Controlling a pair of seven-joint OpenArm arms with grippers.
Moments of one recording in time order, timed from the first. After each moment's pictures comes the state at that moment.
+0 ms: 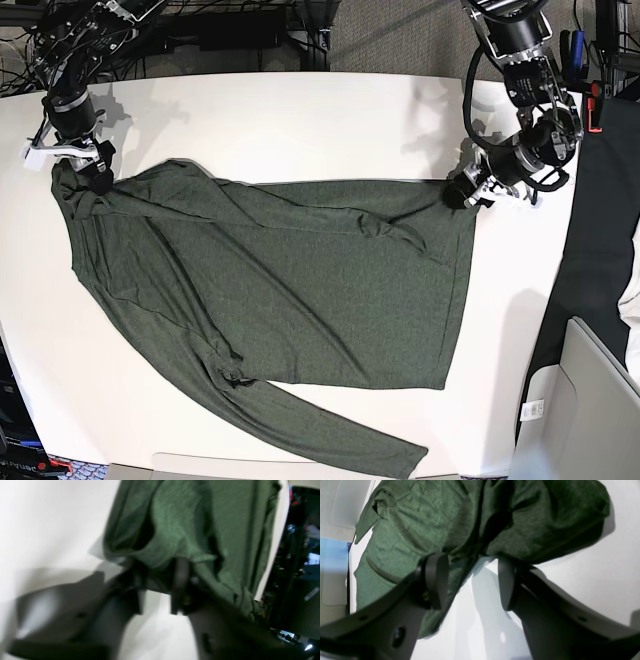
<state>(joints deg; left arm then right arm) 1.0 -6.8 -28.9 81.3 -50.9 -5.5 67.1 -6.3 -2.2 52.9 89.4 42.7 22.5 -49.1</state>
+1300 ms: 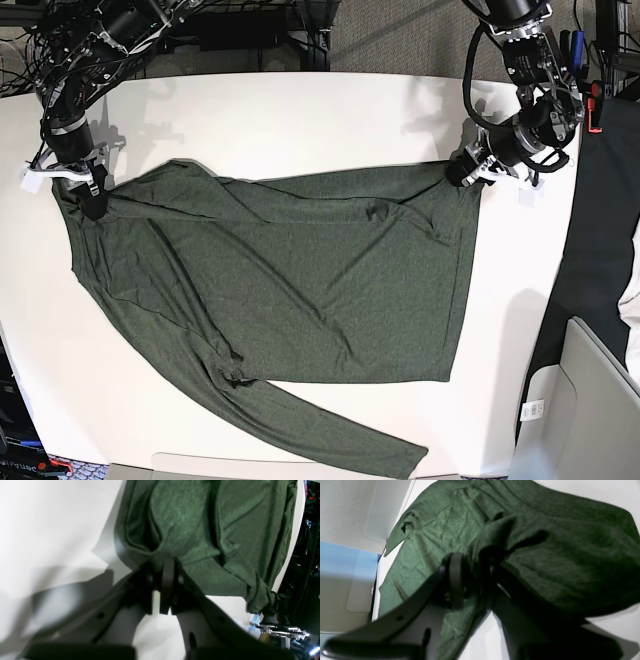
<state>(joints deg) 6.6 -6.6 -28.8 87.9 -50.1 -3.8 67.6 2.1 -0.8 56.2 77.9 43.3 29.1 -46.7</state>
